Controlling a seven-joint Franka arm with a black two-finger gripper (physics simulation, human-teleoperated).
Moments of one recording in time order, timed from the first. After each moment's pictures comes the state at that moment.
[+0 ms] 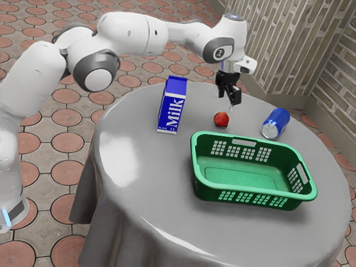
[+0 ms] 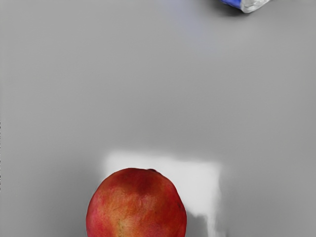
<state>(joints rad) 0.06 0.55 0.21 -1.21 -0.19 1.99 0.15</state>
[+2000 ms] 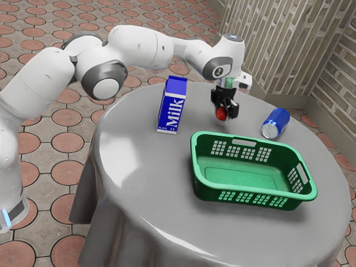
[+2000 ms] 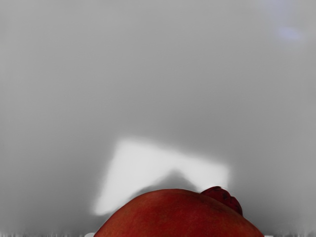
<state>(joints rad) 0.05 0.60 0.22 -1.21 -0.16 2.03 -0.01</state>
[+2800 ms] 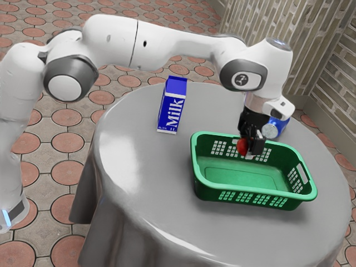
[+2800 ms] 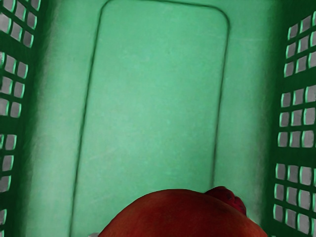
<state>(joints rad) -0.38 0.41 0.21 -1.25 -0.10 1.75 -0.05</state>
